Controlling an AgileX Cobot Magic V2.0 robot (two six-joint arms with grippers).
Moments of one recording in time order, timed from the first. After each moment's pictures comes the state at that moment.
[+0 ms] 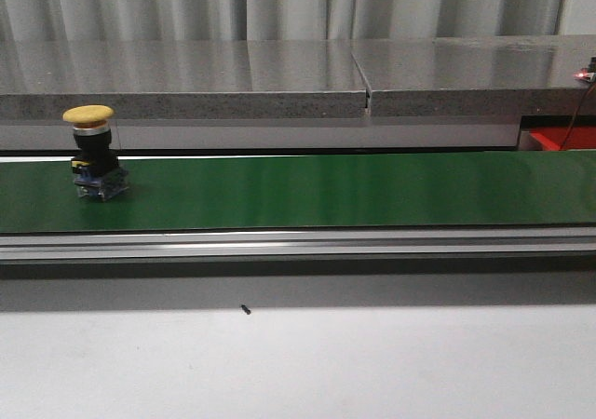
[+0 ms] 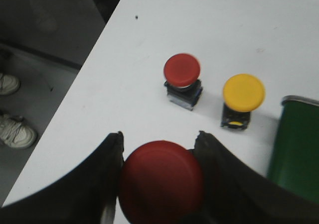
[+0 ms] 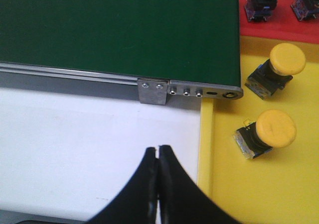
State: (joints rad) left arm 0.44 1.46 -1.04 0.03 0.40 0.11; right arm -0.08 0.66 -0.58 0.10 0.75 -0.12
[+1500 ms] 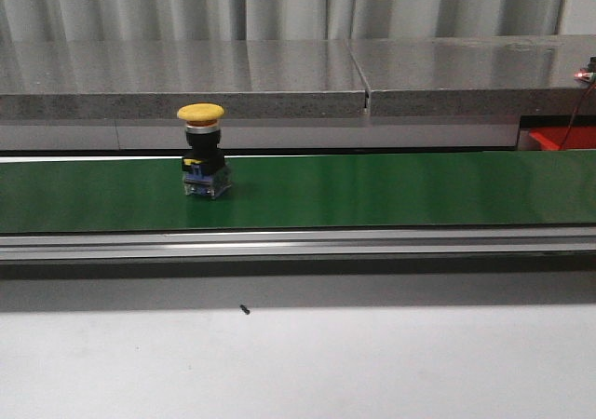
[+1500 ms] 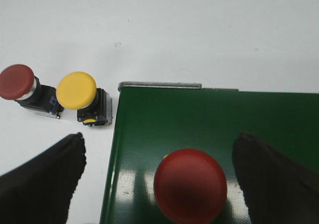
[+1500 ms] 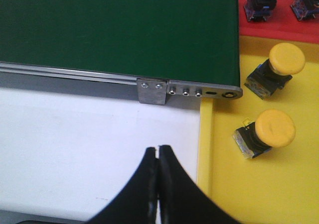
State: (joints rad) left arm 0.15 1.43 -0.95 -0.04 0.37 0.11; right arm -0.08 0.66 -0.58 0.10 0.75 -0.12
